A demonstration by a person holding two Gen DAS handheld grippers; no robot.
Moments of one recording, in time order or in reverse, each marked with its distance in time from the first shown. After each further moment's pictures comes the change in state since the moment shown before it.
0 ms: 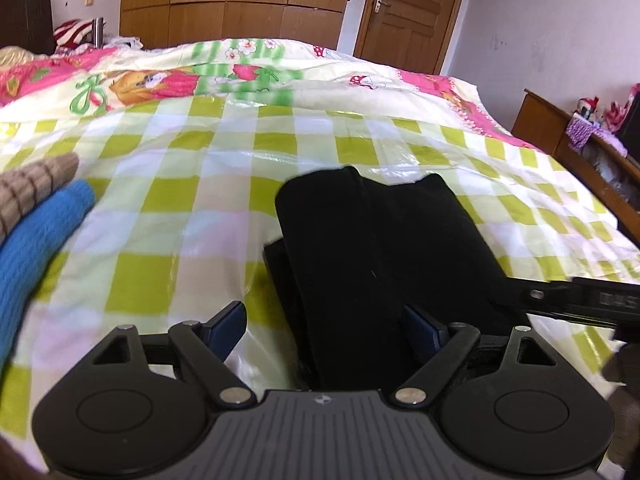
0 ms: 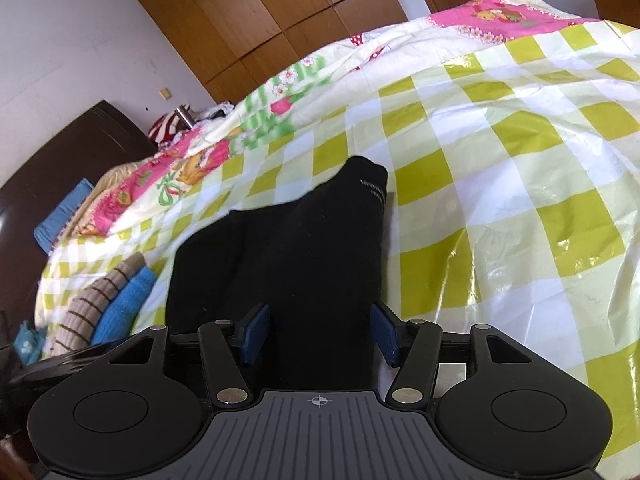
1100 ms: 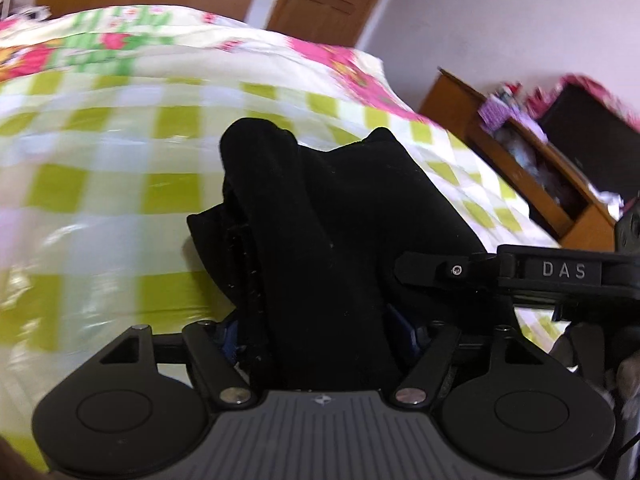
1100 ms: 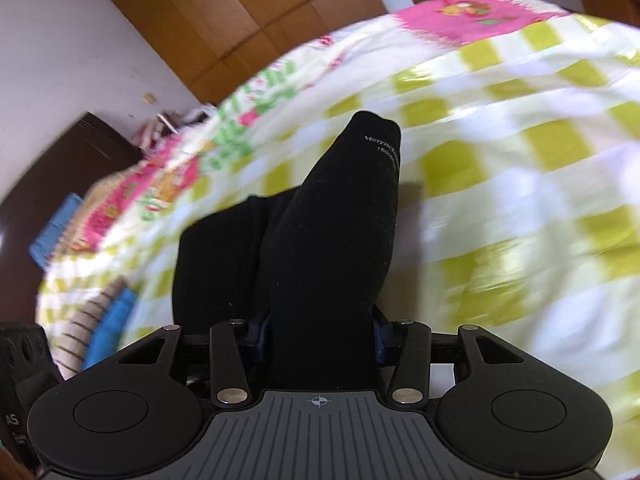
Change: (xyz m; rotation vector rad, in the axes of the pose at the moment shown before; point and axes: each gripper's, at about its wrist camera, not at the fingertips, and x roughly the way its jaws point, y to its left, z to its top) left arm 0.075 -0.122 0.020 0.032 0.088 -0.290; right arm -0.037 -0.075 0.054 0.047 0.048 -0.031
